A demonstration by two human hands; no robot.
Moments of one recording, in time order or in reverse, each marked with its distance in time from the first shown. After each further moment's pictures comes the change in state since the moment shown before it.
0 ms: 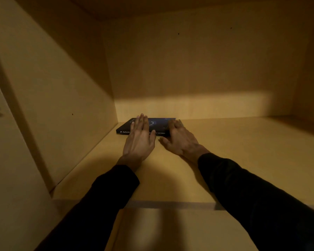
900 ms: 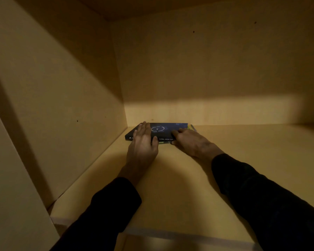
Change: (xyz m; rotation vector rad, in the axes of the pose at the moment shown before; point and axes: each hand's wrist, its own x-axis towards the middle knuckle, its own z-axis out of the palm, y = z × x) left_hand 0.018 -0.018 0.008 -0.120 0.040 -0.184; right_hand 0.061 0.024 0.014 -0.278 -0.132 -0.255
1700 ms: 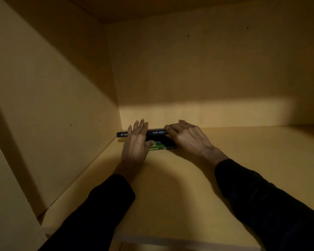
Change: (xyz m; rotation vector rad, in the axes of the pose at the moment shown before) left_hand 0.022 -0.014 0.003 0.049 0.038 0.185; right_hand -0.023 -0.001 -0.021 -0.298 0.487 -0.244
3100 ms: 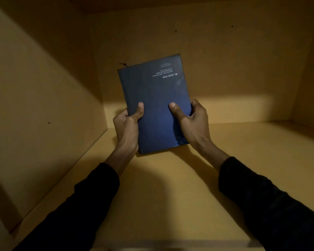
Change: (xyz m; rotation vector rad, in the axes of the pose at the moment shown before) left_hand 0.020 0.056 -0.030 -1.385 0.267 -0.442; right_hand 0.005 0.000 -0.043 1.123 0.433 0.931
